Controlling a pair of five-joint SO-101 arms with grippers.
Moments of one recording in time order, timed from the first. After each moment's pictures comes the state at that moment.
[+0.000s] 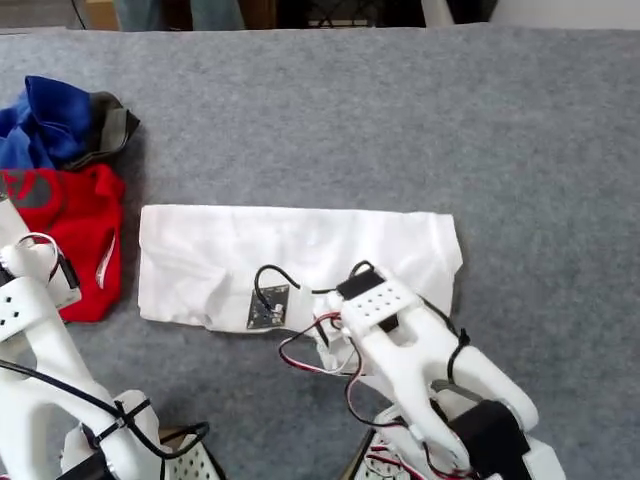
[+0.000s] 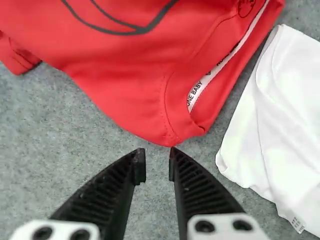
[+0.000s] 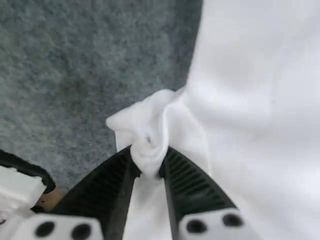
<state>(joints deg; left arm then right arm) -39.4 -38.7 38.4 77.3 -7.9 -29.3 -18.2 62.5 61.4 54.5</state>
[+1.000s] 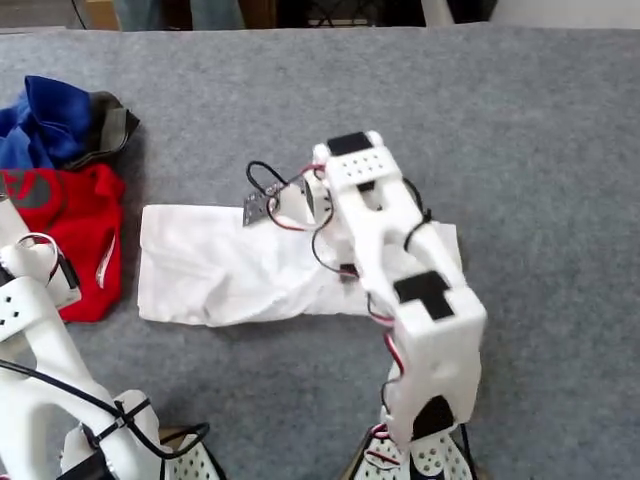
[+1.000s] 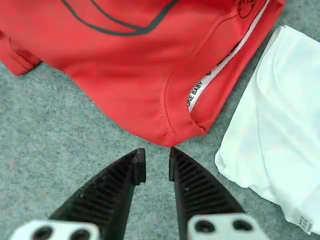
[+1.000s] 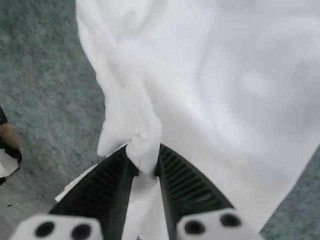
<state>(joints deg) -39.4 -38.6 38.4 77.3 -7.9 -18.1 26.7 -6.5 93.8 74.5</state>
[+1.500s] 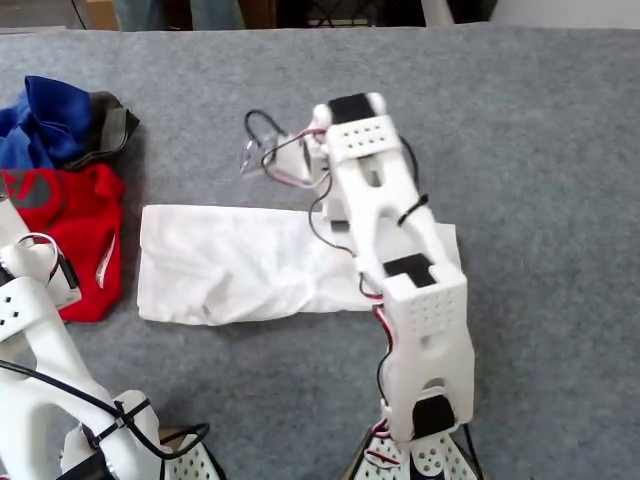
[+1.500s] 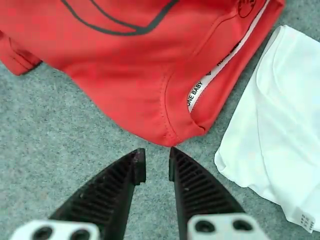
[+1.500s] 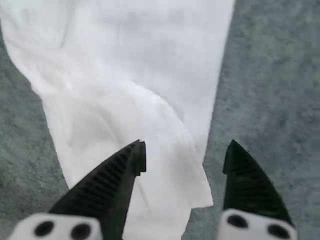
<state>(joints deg) -39.4 -38.6 38.4 77.3 -7.9 -15.8 37.2 -34.9 100.3 69.4</state>
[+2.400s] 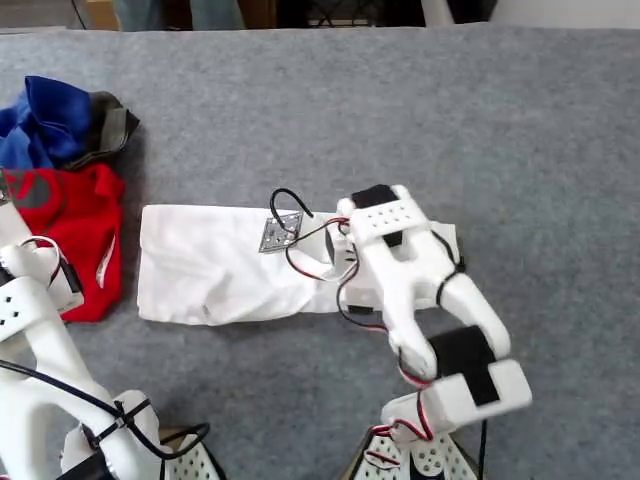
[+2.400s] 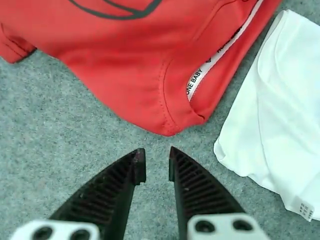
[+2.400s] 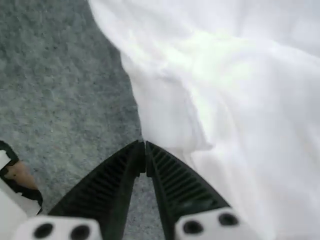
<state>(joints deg) -39.4 -38.6 38.4 79.9 -7.9 -16.9 3.5 31.0 73.9 63.3</state>
